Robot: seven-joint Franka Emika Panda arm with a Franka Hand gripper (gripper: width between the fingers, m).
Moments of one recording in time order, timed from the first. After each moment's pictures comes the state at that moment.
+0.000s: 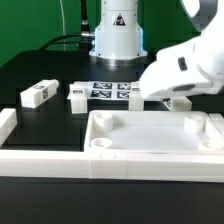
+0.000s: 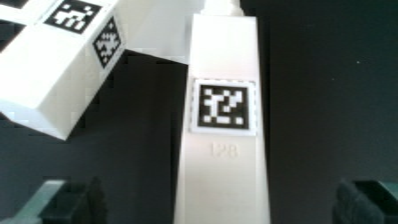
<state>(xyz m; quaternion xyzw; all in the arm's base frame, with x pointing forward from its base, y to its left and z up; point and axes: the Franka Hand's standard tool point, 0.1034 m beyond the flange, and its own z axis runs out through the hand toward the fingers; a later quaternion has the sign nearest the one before) 0.457 0.104 0.031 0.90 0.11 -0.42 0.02</state>
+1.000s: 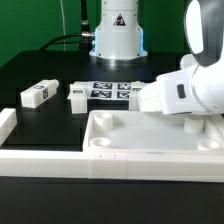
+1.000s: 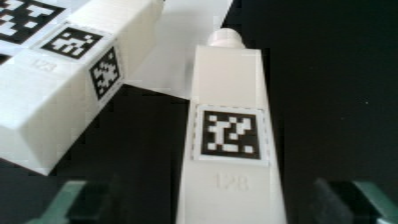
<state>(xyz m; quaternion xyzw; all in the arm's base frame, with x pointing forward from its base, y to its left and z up) 0.447 0.100 0.017 0.86 0.11 -0.50 0.02</state>
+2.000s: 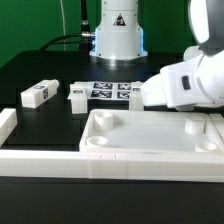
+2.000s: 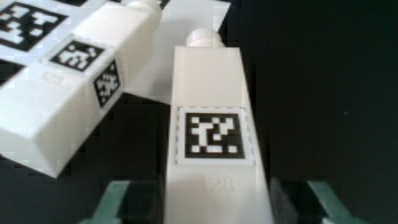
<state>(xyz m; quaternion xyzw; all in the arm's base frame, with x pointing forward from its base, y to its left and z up) 0.455 0.106 0.046 0.86 0.12 -0.50 0.02</state>
